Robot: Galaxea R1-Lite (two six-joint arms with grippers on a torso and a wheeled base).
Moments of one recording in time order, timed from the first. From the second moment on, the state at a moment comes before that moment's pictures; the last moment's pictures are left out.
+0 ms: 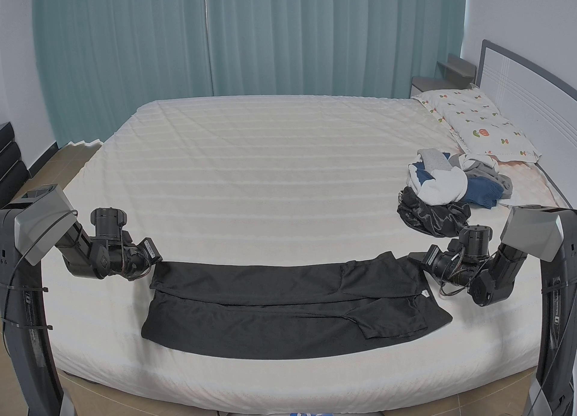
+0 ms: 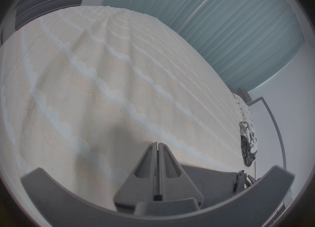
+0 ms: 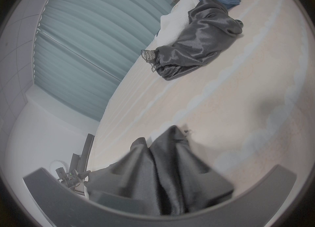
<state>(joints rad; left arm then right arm) 0.11 2.38 -1.09 -0.56 -0.30 -0.57 0.03 2.49 -0.89 -1.13 0.36 0.74</state>
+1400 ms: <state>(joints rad) 0.13 2.40 -1.11 -0.56 -0.30 -0.57 0.00 2.54 -0.97 -1.14 0.29 0.80</state>
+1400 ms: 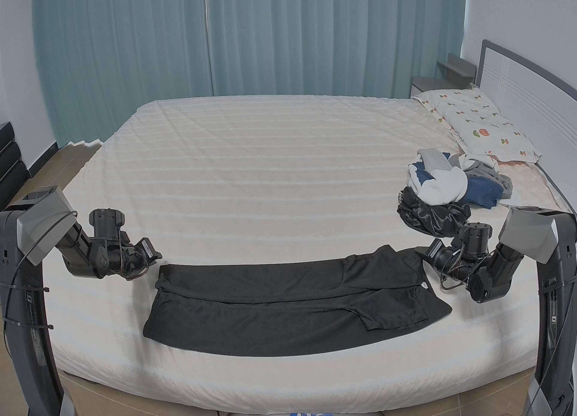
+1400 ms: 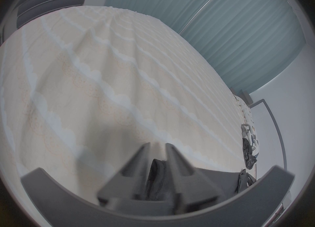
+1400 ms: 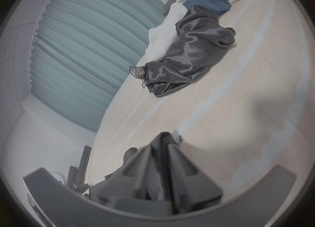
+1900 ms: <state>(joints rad) 0.11 2.31 -1.07 -0.49 -0.29 -0.58 0.01 2.43 -0.85 -1.17 0.29 0.80</state>
